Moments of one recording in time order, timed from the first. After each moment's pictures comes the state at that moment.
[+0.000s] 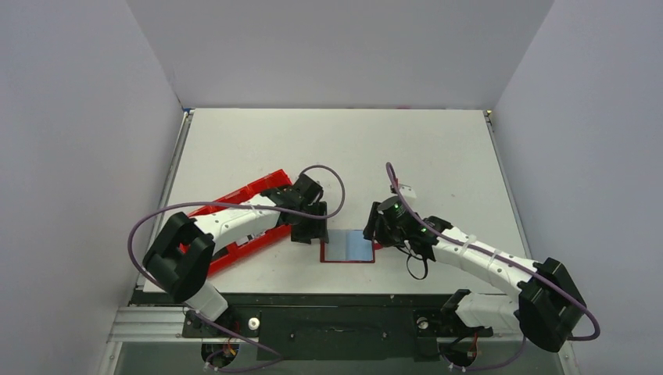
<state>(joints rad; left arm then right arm) -0.73 1.58 1.03 -0.60 0.09 -0.75 0.74 1.18 0.69 -0.42 0.22 0.84</state>
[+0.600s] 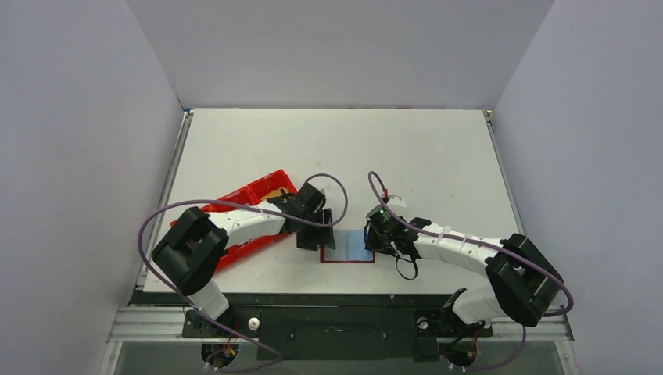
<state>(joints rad) -0.76 1.65 0.92 -0.41 0.15 -0.79 0.78 1.37 0.66 -0.35 0.21 0.88</state>
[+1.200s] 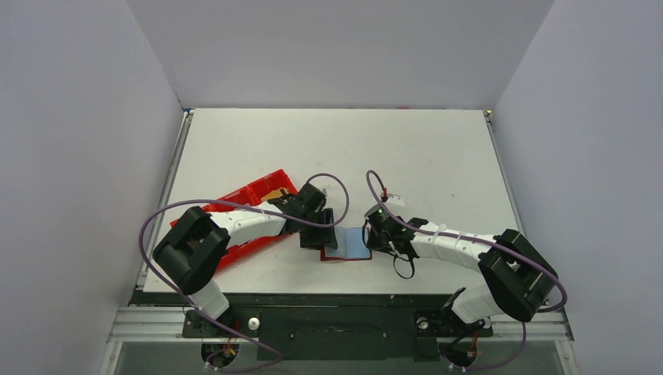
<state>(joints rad) -0.76 1.66 0.91 -0.33 0.19 -0.81 0.78 1.42 0.65 -0.27 0.22 0.90</state>
